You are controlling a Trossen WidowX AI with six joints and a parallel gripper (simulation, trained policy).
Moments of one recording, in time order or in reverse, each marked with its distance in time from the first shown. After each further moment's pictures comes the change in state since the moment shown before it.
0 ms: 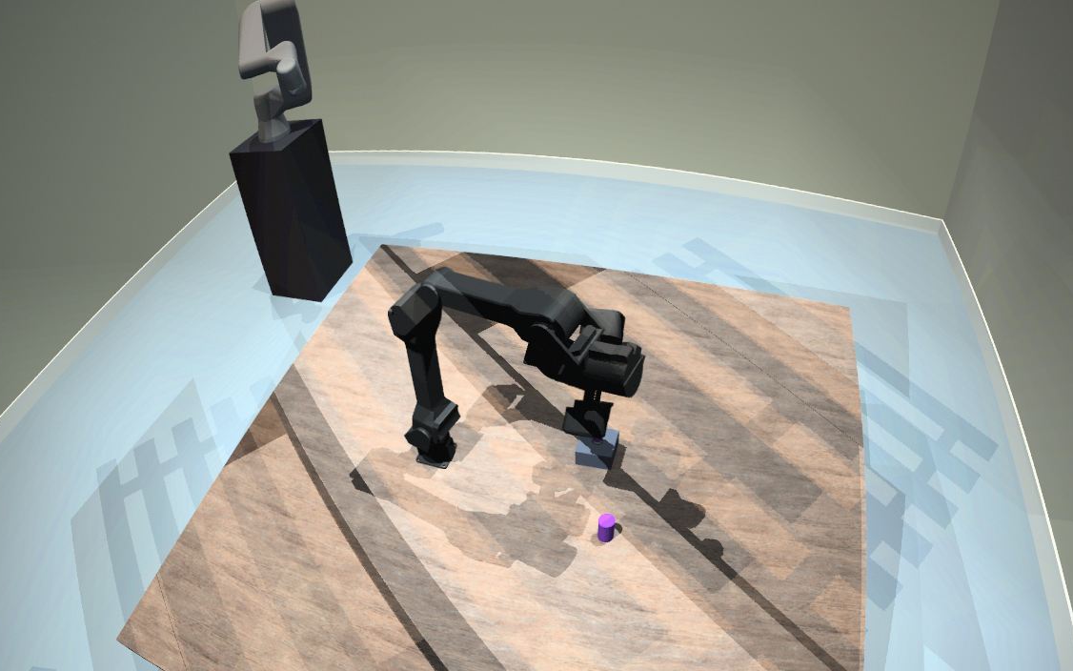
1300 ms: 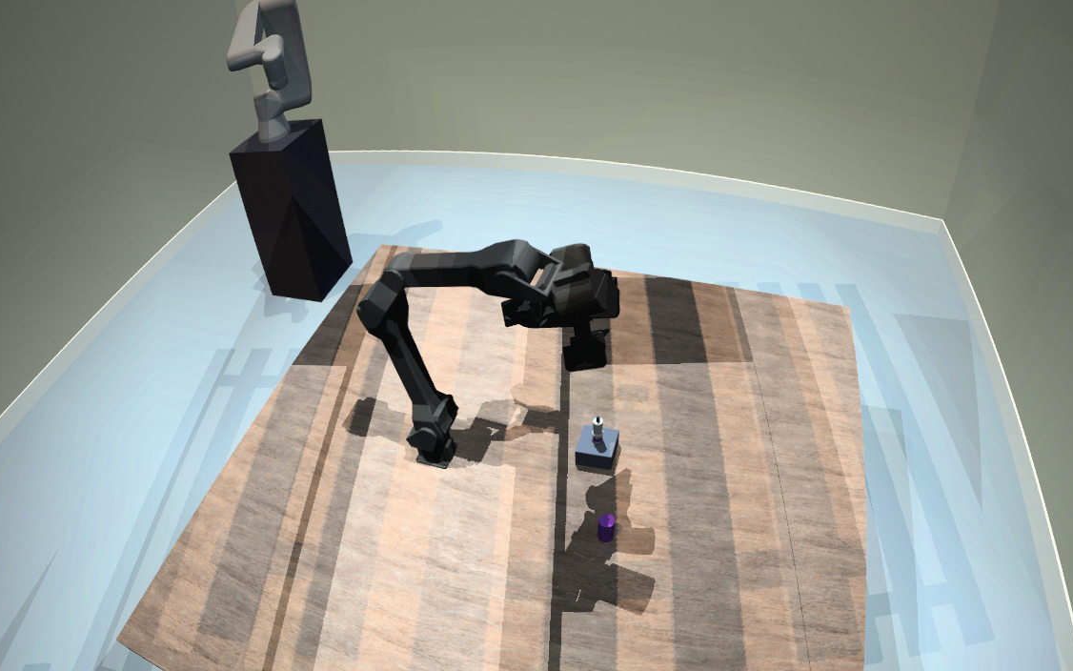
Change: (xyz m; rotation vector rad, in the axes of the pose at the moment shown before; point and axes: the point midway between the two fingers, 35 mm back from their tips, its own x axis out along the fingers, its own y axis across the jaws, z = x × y) arm -0.008 0.106 -0.037 -0.217 -0.102 0.250
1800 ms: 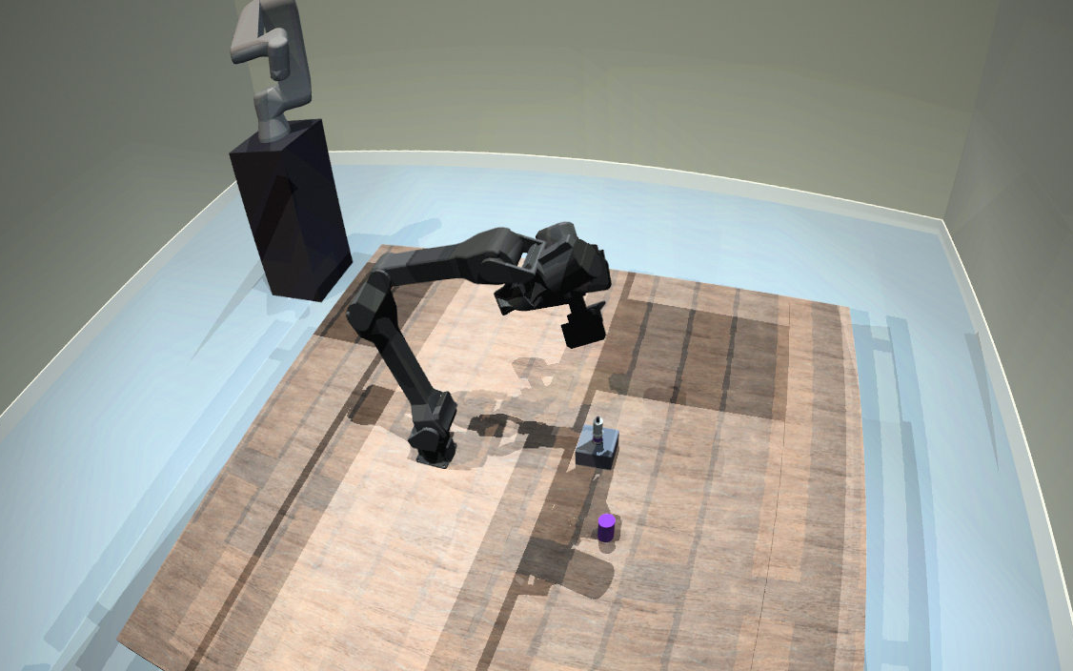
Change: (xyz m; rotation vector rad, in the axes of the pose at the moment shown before) arm 0.003 0.041 -0.008 -0.100 -0.032 0.096
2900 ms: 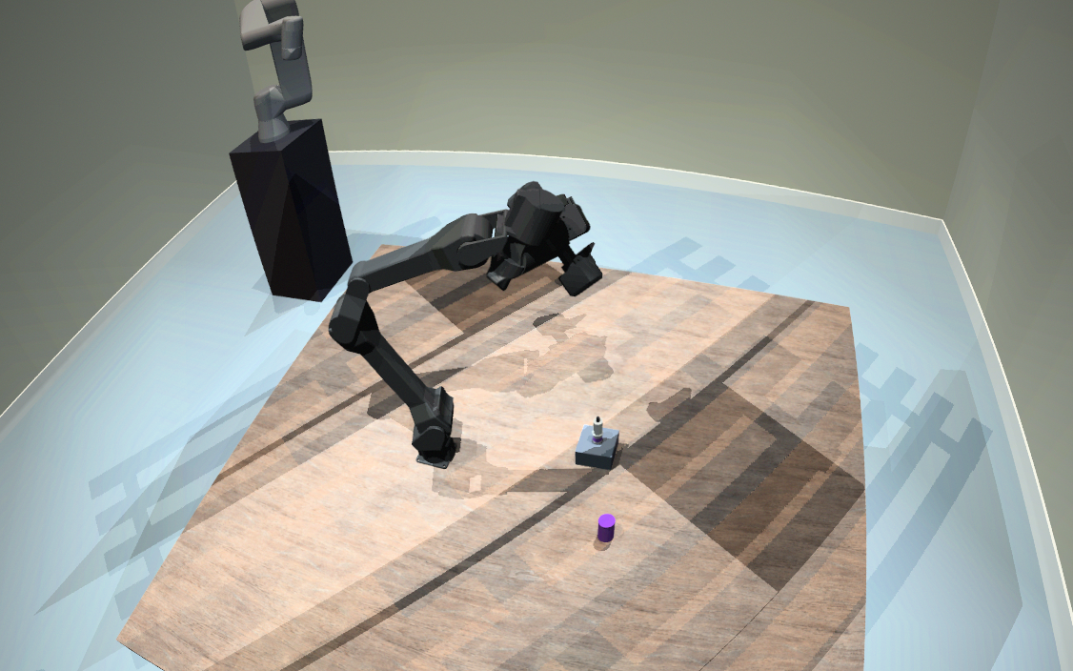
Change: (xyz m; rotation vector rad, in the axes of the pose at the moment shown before) arm 0.006 0.088 -0.005 -0.234 -0.097 0.222
